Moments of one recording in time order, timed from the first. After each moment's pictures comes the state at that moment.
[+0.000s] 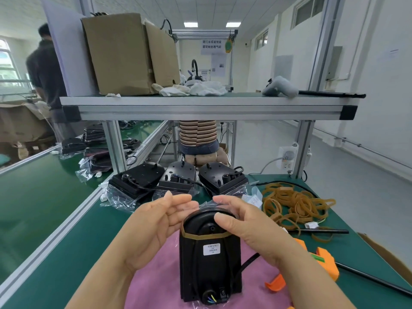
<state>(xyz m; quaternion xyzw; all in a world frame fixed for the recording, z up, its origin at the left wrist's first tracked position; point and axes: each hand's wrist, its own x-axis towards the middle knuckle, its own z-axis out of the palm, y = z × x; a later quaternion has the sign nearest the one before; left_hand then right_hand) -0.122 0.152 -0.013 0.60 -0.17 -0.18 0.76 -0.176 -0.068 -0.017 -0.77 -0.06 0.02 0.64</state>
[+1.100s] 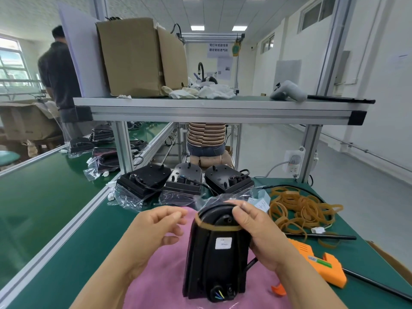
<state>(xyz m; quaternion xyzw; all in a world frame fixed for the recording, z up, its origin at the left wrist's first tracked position) -0.136 0.169 -0.016 0.75 -0.12 -0.07 0.64 -0.166 -0.064 -0.035 -0.66 -0.07 -0.04 0.75</state>
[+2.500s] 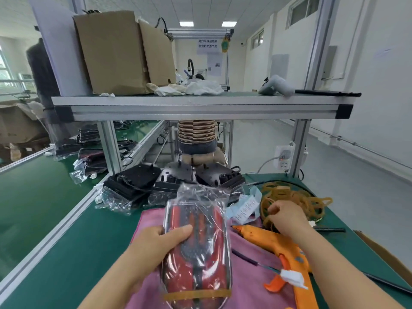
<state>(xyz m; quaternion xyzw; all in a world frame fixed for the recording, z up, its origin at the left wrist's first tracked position) -0.143 0.146 -0.024 0.78 -0.04 -0.21 0.59 -0.118 -0.182 -0.070 -0.94 0.23 -0.07 0.23</state>
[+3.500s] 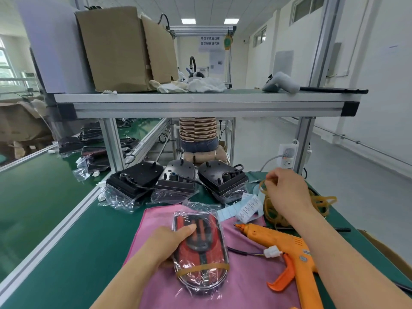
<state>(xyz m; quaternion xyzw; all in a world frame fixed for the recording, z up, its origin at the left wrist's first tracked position) -0.083 0.129 -0.082 0.83 0.03 -0.20 0.53 -0.110 -0.158 -0.019 -0.92 0.16 -0.30 0.21</state>
